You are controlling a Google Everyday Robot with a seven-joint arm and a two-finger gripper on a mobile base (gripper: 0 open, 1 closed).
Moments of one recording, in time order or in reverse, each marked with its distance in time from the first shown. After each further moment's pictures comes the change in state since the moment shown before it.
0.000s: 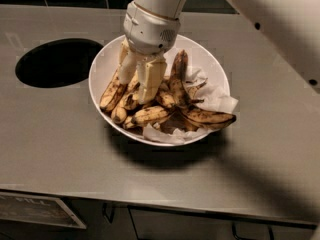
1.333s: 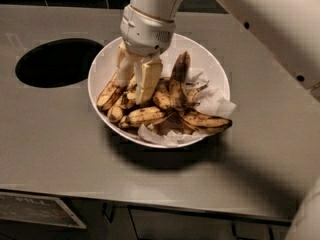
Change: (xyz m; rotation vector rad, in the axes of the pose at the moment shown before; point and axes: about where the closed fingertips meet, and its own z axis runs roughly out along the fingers) arm -0.001 -0.006 0.009 -0.028 -0.018 -0.014
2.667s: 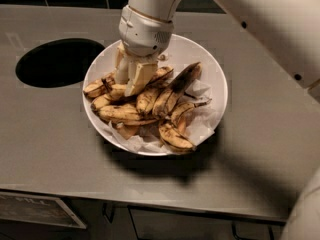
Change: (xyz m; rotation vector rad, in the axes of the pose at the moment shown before) arm 0.000 0.000 -0.001 -0.002 0.001 0.001
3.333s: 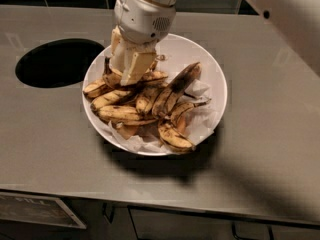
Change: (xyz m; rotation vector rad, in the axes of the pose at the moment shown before) arm -0.023 -0.004 -0.029 0.114 0.046 -0.006
